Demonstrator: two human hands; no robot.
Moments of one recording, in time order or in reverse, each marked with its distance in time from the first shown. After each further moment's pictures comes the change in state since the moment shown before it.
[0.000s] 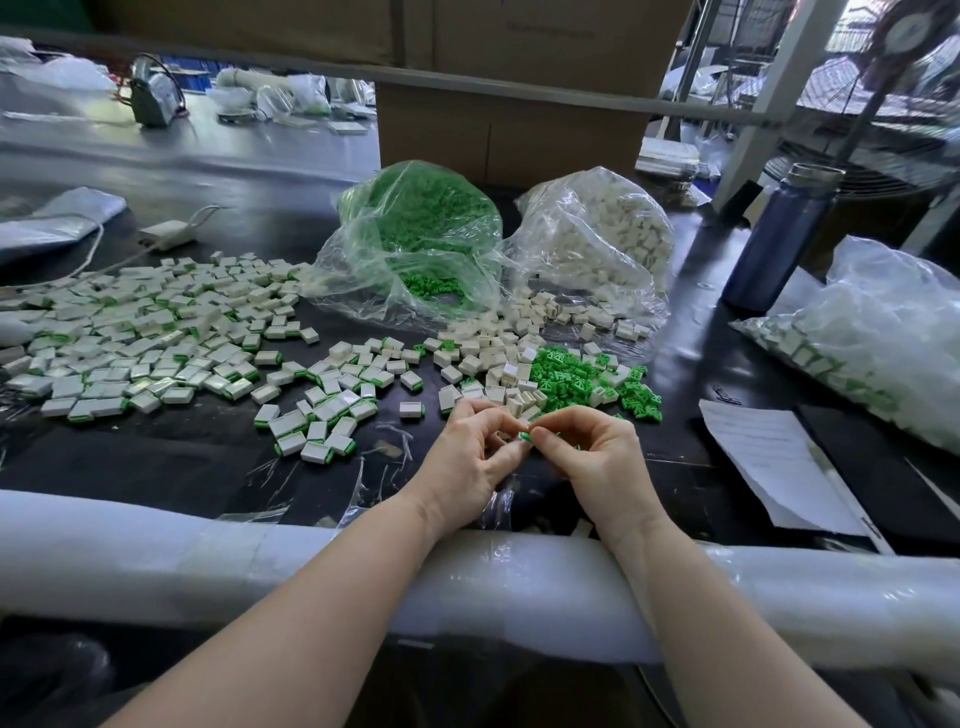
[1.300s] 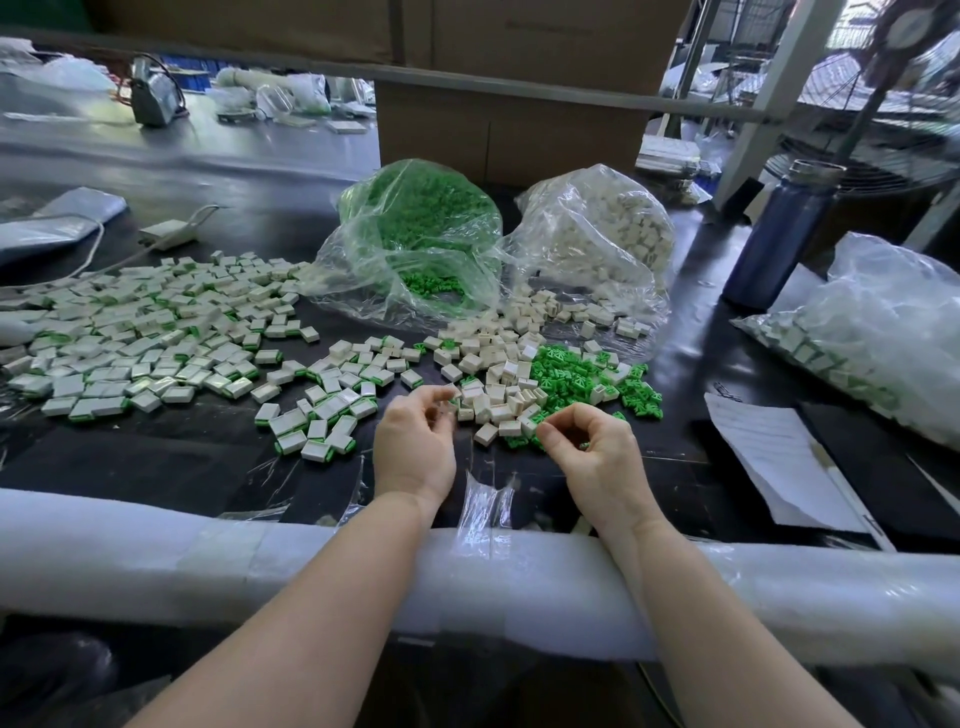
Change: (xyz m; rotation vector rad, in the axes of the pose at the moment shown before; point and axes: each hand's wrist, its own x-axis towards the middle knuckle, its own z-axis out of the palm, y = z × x) left_hand 0.003 -0.012 -0.013 0.198 0.541 -0.203; right_hand -0.001 0.003 0.001 -0.216 0.039 0.004
